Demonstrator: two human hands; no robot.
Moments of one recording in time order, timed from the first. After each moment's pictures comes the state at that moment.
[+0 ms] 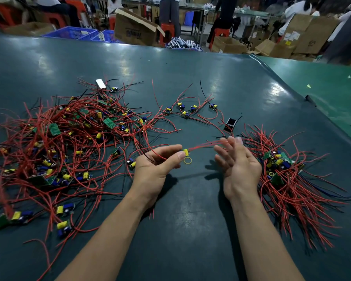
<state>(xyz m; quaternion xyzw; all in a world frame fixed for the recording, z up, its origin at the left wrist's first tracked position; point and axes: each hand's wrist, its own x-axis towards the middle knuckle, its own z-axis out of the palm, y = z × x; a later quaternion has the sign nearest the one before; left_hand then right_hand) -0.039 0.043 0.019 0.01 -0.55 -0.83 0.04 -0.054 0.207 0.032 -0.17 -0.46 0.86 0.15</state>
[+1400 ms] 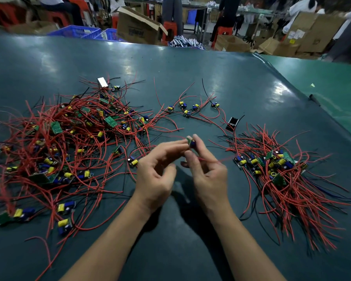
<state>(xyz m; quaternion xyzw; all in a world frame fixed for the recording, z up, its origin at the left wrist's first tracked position) -0.026 0.042 0.016 -0.18 -0.67 -0.69 0.20 -0.029 0.157 0.014 0.08 -0.67 0.72 0.13</state>
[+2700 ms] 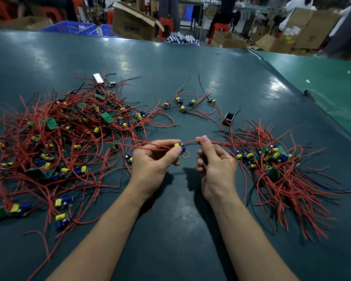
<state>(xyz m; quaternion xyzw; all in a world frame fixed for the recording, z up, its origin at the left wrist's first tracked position) -0.033 0.044 0.020 -0.04 -0.62 -0.78 0.11 -0.038 0.170 0.026 -0.10 -0.53 0.84 0.10</state>
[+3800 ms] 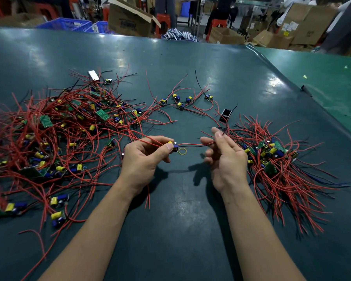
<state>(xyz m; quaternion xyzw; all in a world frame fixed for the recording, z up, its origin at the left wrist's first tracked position) -0.035 0.032 0.023 -0.05 -0.64 -0.76 0.09 -0.047 0.198 0.033 -0.14 -0.50 0.85 0.09</state>
